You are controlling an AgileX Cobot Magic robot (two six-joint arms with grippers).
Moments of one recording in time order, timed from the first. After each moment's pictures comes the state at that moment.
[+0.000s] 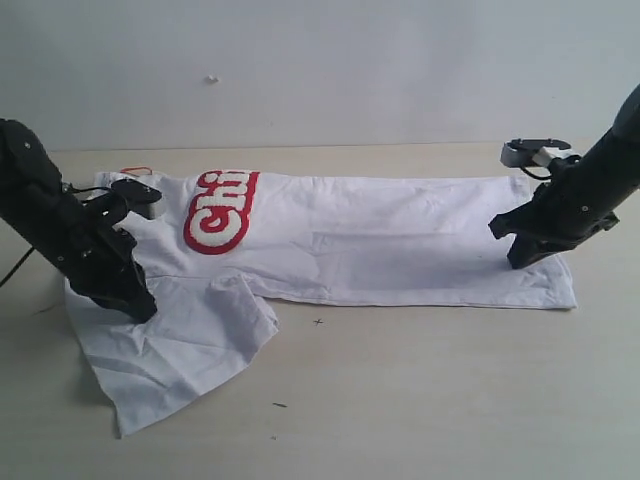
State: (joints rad) left arm -0.16 2.08 -1.22 -0.48 0.77 0.96; right arm -0.19 2.16 -1.39 0.44 0.75 -0.62
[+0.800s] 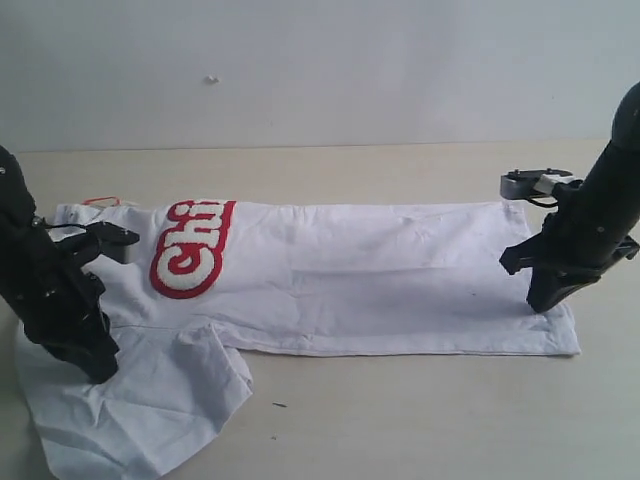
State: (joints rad) left arm -0.16 1.98 -1.04 -0.36 0.86 0.82; right arm -0.15 2.05 -1.26 0.27 0.90 -0.47
